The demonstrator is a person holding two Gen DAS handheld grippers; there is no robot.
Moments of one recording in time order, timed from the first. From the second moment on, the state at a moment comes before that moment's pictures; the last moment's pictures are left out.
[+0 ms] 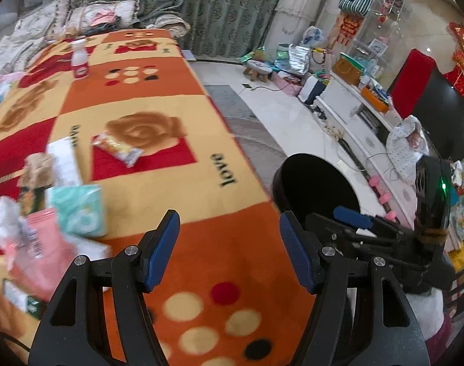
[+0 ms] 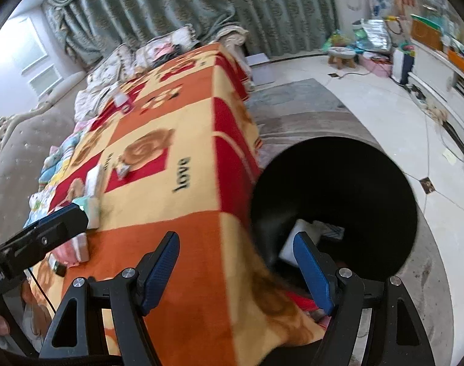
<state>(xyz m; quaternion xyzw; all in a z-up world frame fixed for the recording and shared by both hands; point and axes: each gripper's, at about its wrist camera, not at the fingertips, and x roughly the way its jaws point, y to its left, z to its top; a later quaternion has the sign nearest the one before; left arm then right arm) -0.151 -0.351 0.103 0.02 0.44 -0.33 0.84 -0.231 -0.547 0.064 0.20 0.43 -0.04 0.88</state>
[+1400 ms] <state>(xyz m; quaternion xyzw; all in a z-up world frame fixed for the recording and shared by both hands) -0.113 -0.170 0.090 -0.02 0.47 -0.21 0.86 -0.162 -0.369 0.064 0.10 0.47 0.15 0.86</state>
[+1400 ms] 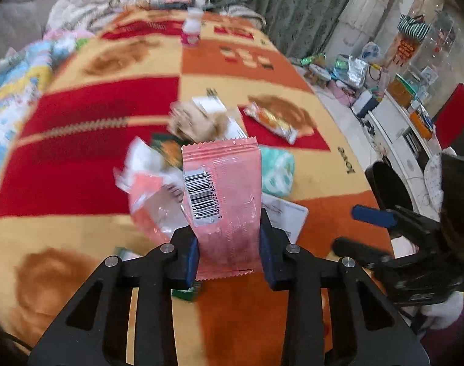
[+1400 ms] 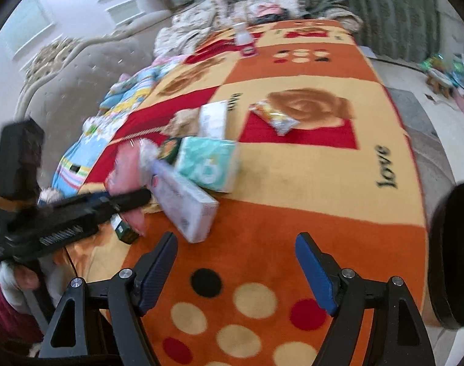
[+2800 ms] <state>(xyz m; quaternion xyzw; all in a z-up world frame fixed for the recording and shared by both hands) -0.124 -0.189 0.126 -0.01 0.44 -0.25 0.86 -0.183 -0.342 0.023 -0.02 0.49 0.15 0.86</state>
